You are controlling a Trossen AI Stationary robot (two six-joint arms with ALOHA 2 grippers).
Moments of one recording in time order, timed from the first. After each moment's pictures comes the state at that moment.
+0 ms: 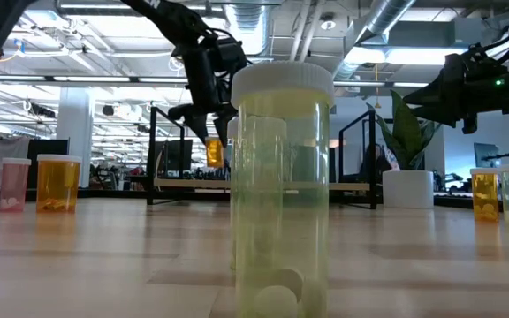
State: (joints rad) left arm 0.59 1.86 1.54 -0.79 -0.27 -0.47; right arm -0.60 0.00 0.00 0.04 0.16 0.27
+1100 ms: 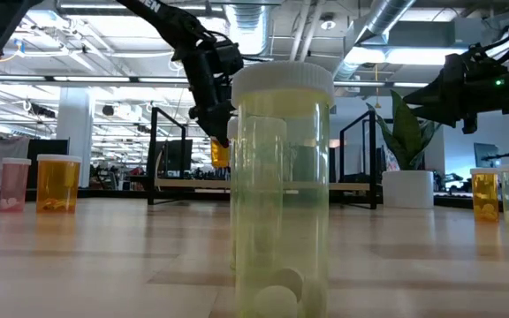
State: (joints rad) left arm 0.65 1.87 1.57 -0.77 -0.10 0.23; right arm -0.60 0.00 0.00 0.04 0.16 0.27
